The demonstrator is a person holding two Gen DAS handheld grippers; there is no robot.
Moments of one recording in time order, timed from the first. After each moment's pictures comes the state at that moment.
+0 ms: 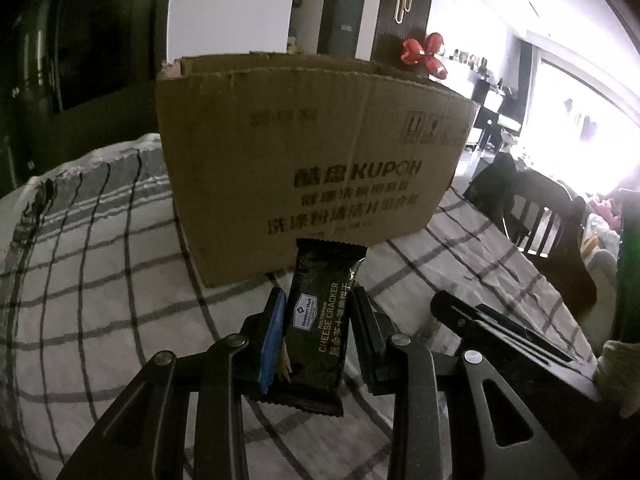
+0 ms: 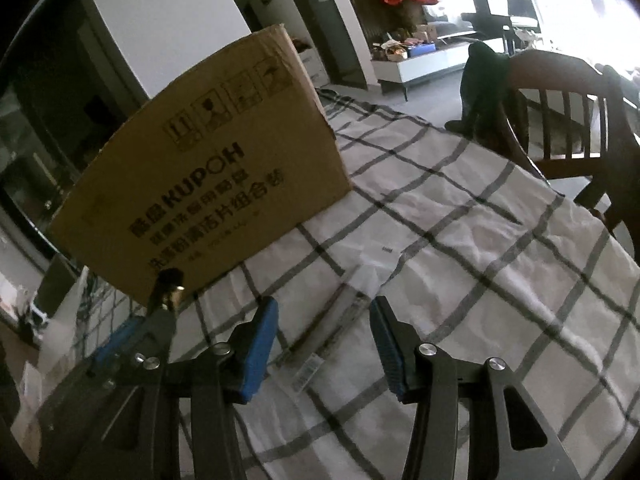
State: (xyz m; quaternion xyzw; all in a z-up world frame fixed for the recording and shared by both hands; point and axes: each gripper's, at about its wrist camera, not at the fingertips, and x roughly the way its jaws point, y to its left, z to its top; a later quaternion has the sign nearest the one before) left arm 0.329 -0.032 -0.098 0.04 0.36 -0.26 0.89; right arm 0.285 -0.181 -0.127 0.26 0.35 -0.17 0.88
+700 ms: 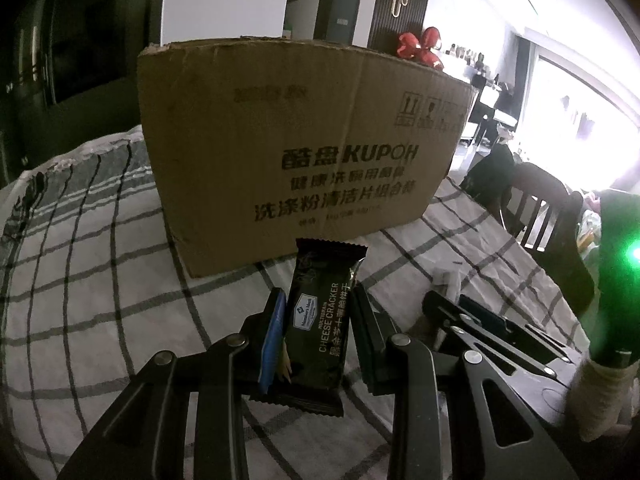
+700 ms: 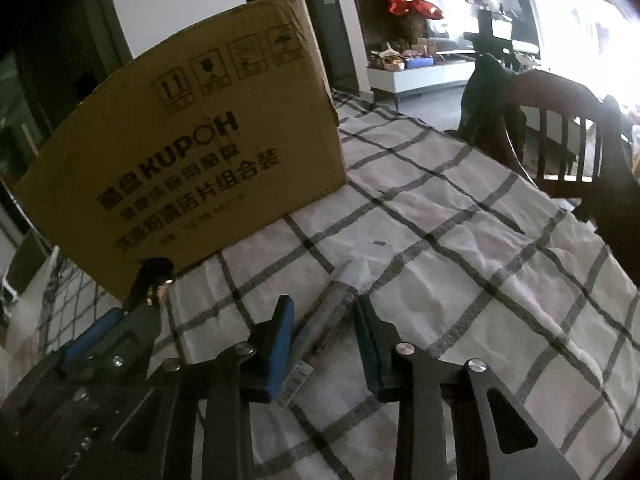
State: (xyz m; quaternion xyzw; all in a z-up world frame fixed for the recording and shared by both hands) left arm 0.331 -0.040 -0.109 0.04 0.38 -0.27 0.88; right arm 0.297 -0.170 -0.138 0.20 0.36 -0.19 0.89
